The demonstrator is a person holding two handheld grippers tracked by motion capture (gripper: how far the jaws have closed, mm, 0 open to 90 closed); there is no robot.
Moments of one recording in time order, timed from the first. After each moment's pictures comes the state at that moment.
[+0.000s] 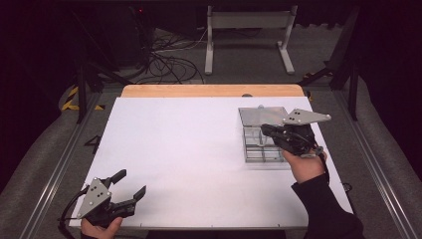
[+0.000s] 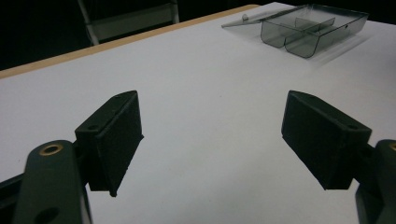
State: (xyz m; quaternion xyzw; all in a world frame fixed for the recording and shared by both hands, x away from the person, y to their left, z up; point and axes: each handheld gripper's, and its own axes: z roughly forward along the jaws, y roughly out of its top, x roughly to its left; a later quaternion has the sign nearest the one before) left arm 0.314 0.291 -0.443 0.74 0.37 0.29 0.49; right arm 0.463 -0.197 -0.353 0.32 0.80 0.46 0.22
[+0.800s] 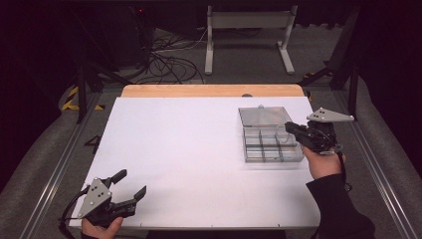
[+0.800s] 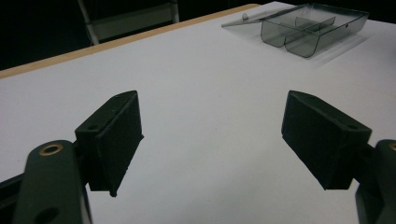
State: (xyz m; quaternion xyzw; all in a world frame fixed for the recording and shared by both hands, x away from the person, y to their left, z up) left arm 0.314 0.290 -0.443 0.74 0.37 0.29 0.49; right arm 0.481 -0.254 -0.374 0.40 0.76 0.44 0.25
